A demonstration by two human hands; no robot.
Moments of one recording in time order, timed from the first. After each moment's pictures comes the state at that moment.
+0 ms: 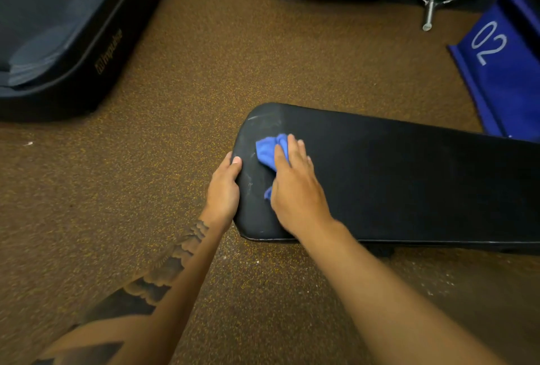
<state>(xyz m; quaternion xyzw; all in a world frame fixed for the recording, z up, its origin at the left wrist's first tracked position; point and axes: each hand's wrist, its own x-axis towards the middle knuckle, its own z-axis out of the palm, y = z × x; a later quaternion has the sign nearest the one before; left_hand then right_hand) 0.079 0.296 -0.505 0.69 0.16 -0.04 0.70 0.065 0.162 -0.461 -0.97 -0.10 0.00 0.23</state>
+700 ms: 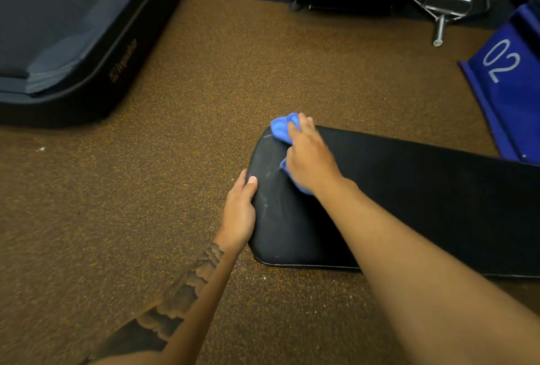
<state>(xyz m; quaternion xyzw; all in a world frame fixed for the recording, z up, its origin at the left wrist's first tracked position) 0.084 0.298 -0.517 0.69 0.18 -0.03 0.70 0.166 0.168 -0.456 -0.97 -0.11 0.02 0.22</state>
